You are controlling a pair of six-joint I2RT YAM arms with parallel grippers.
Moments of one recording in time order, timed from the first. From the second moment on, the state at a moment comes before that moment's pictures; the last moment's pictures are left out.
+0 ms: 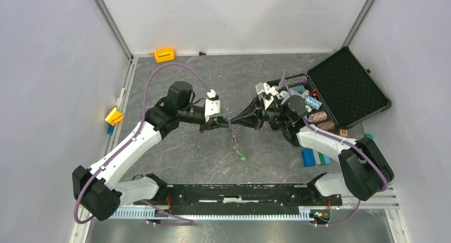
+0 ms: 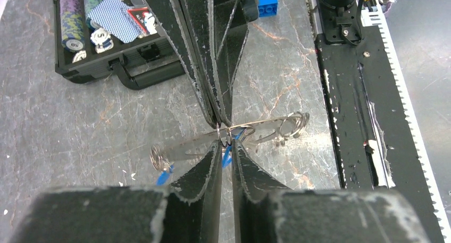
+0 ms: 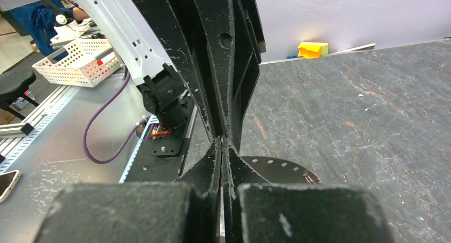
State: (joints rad) left arm -0.58 1.15 1.03 -0.44 0.88 0.60; right arm 0.55 1.37 0.65 1.01 -1.05 0.42
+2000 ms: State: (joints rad) left arm -0.61 1.17 1.12 -0.57 0.74 0.53; right arm 0.58 1.34 0.73 0.52 -1.01 -0.05
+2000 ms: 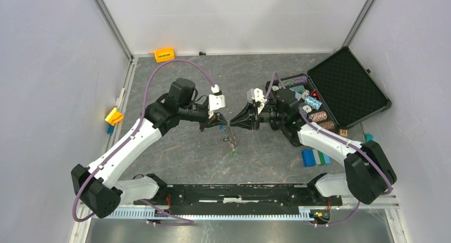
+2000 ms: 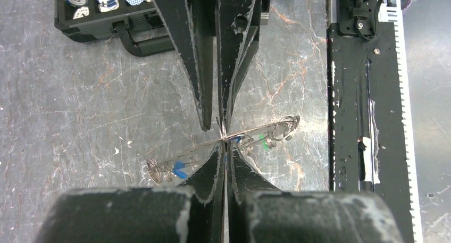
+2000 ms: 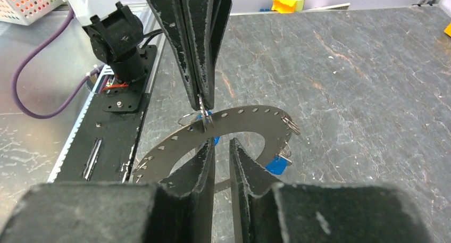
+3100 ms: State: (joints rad) left arm -0.74 1.30 1.30 -0.89 0.52 0.65; right arm 0.63 1.34 0.79 0.45 -1.08 -0.12
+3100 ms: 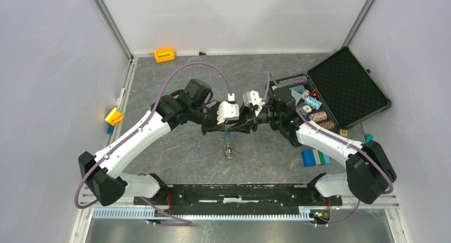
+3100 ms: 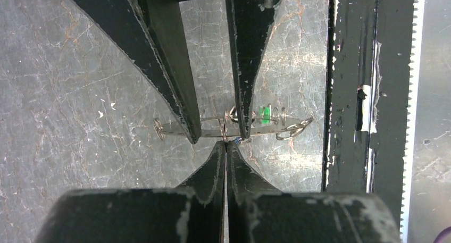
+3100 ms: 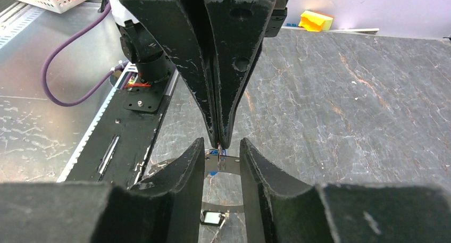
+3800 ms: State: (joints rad) left arm -0.74 1.29 1.30 -0.88 0.53 0.65; right arm 0.63 1.36 0.79 0.48 -1.08 -0.08
